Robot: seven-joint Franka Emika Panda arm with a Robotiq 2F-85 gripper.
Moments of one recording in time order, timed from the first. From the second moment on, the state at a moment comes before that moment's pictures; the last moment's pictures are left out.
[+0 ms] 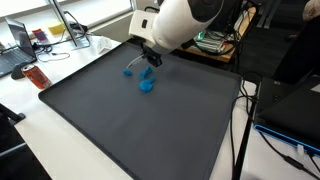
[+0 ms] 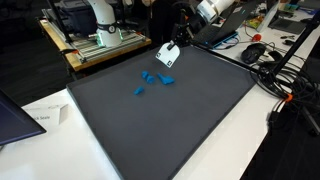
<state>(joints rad) 0.31 0.55 0.06 -1.66 -0.64 1.55 0.90</state>
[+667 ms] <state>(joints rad) 0.33 0.78 0.02 -1.36 -0.63 1.30 0.97</state>
